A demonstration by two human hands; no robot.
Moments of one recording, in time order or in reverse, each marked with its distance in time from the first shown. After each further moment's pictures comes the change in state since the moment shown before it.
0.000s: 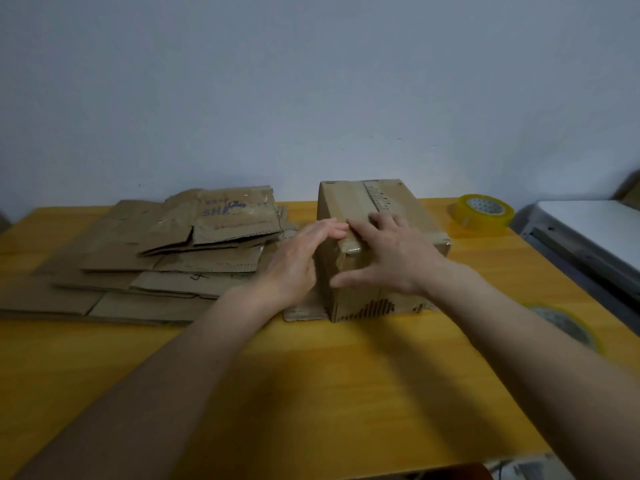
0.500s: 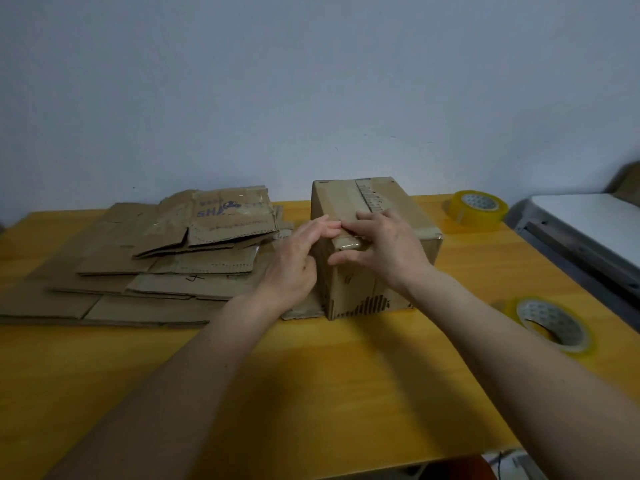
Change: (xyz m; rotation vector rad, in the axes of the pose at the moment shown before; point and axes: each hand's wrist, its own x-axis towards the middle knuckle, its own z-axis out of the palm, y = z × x) left_hand -0.004 -0.002 0.012 -0.151 0.093 0.017; right_hand 0.003 -0.002 0.013 0.256 0.233 0.024
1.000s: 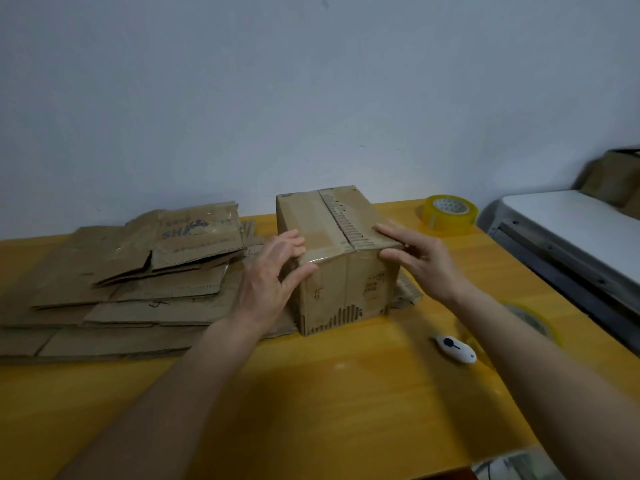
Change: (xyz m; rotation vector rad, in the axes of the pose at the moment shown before) left_hand 0.012 -0.002 0.023 0.200 0.148 0.089; right_hand -0.021 0.114 -0.017 0.705 0.059 0.054
